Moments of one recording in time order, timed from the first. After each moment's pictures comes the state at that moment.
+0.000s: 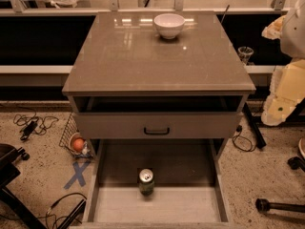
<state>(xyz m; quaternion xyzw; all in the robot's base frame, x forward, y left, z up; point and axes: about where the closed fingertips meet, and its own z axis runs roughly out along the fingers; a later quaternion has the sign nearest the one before) 0.438 -0.215 0.984 -0.60 0.78 -0.04 0.17</state>
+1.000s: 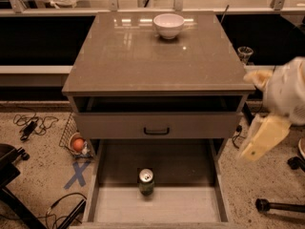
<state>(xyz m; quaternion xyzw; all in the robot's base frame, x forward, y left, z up) 0.421 -0.192 0.900 -0.58 0.77 0.06 0.26</state>
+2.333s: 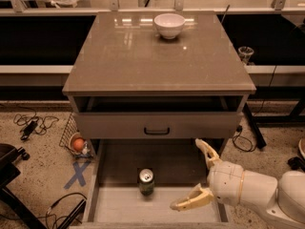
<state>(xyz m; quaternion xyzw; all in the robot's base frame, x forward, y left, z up) 0.398 -0.085 0.718 -0.43 0.67 0.30 0.53</state>
